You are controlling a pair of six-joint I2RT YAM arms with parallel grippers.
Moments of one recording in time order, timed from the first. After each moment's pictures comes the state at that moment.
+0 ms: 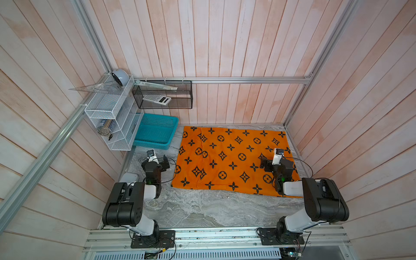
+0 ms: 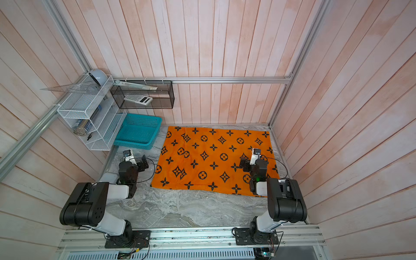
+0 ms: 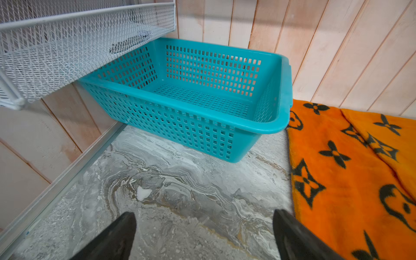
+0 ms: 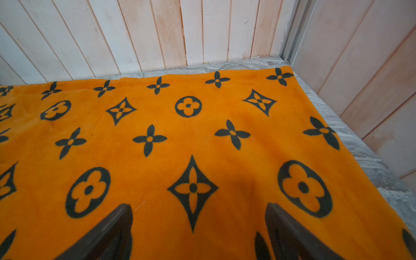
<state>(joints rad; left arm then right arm) 0.01 1.55 0.37 0.90 -0.18 -0.08 -0.05 1.55 0.38 0.83 -0.07 0.07</state>
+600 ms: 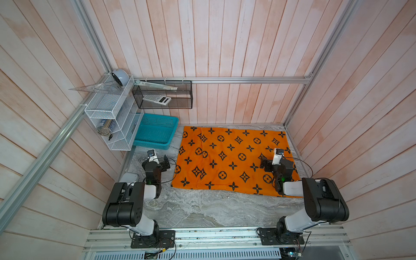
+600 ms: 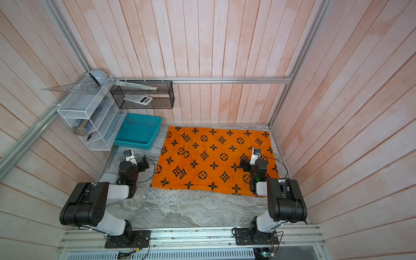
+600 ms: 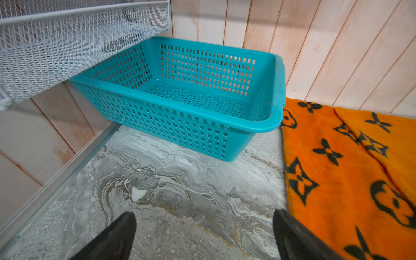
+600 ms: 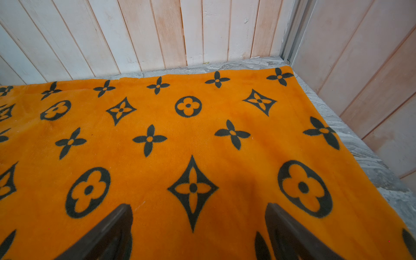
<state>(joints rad) 0.01 1.55 0.37 0.90 -0.16 -0.08 -0.05 1.55 0.38 0.83 -0.07 0.07</state>
